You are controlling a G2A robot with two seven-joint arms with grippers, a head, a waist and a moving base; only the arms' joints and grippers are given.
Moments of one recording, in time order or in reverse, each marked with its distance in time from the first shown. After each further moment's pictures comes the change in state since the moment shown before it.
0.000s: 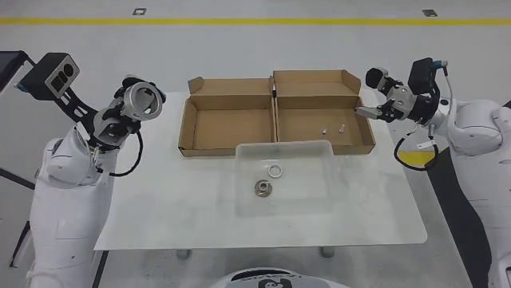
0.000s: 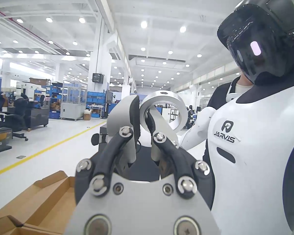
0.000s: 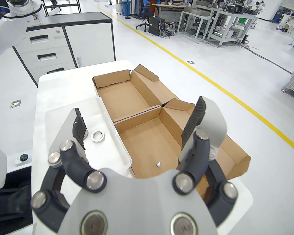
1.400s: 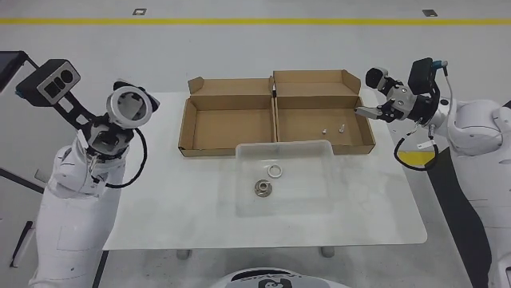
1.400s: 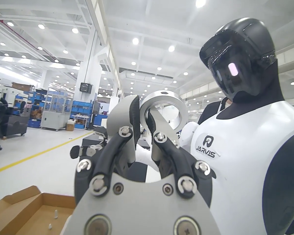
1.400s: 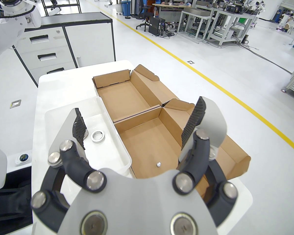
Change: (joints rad) left arm 0.068 0.003 0.034 -0.086 -0.145 0.031 0.048; right arm 0.000 0.000 0.000 0.000 0.000 0.000 0.000
